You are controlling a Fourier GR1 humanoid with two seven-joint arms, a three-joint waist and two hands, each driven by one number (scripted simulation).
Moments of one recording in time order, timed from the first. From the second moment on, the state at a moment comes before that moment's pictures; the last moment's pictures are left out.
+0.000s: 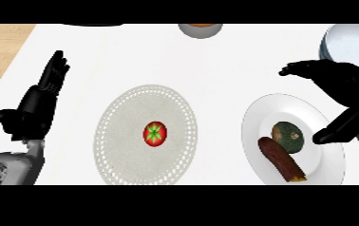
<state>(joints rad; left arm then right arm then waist) -0.17 0.46 -0.12 -1.56 0.13 0.24 0.00 -0.43 -0.70 0.22 -1.27 -0.57 0.72 -0.48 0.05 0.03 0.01</state>
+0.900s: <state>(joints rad) -0.25 0.41 -0.18 -1.55 0.05 0.30 0.12 -0.58 -0.95 0.43 -1.43 0.02 0.60 -0.70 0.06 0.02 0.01</state>
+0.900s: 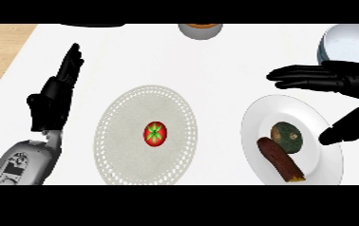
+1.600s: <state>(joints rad) -0.26 0.40 -0.17 -1.57 0.02 0.31 0.16 -0.62 -0.96 0.76 -1.30 0.43 0.34 -0.91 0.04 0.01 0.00</state>
